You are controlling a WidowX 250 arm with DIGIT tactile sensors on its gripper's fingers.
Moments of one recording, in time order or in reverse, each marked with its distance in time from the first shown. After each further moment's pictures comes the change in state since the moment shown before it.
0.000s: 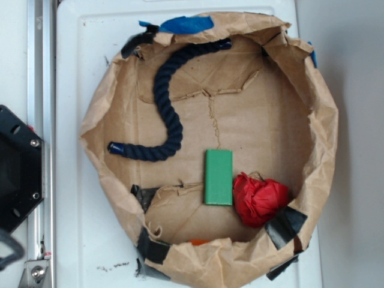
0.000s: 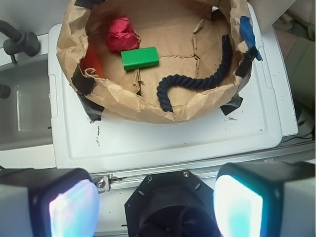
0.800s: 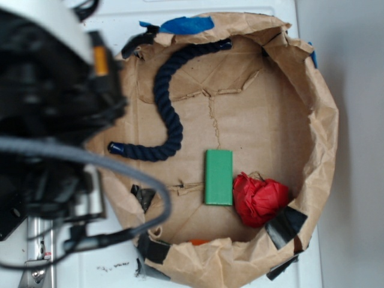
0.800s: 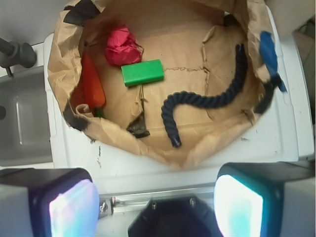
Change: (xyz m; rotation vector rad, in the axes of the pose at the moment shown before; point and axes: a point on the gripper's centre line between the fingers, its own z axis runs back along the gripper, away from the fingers) arm 0.063 0.006 -0.028 -0.030 0.024 0.008
